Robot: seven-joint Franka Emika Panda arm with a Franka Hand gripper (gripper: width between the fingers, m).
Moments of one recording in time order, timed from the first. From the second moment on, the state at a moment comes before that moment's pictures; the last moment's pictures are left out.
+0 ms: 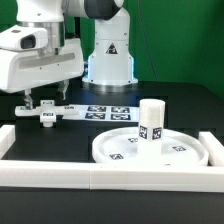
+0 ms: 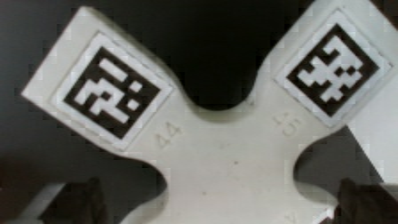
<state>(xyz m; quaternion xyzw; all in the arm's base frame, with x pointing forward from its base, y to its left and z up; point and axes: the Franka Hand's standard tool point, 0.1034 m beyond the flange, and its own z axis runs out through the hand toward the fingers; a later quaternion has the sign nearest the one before) 0.415 -0.161 0.043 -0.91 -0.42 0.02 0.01</state>
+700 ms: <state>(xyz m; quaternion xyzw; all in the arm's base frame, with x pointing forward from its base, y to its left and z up) 0.410 -0.157 0.035 -0.90 -0.42 0.02 0.02</state>
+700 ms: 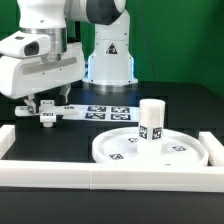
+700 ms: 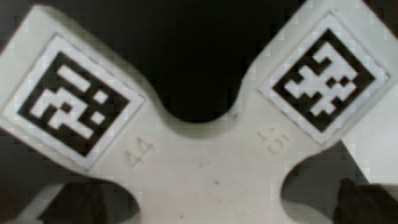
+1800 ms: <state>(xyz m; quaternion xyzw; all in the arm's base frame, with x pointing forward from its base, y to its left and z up) 0.404 -0.158 0.027 -0.91 -0.42 0.03 0.02</state>
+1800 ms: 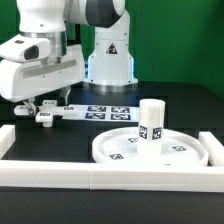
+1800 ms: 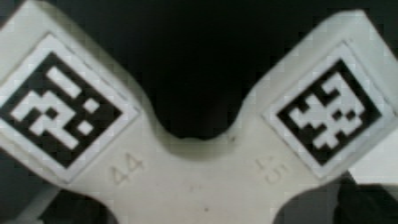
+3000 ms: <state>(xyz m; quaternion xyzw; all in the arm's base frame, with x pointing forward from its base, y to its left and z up) 0.401 -0.157 0.023 -0.91 -0.42 0.04 0.03</state>
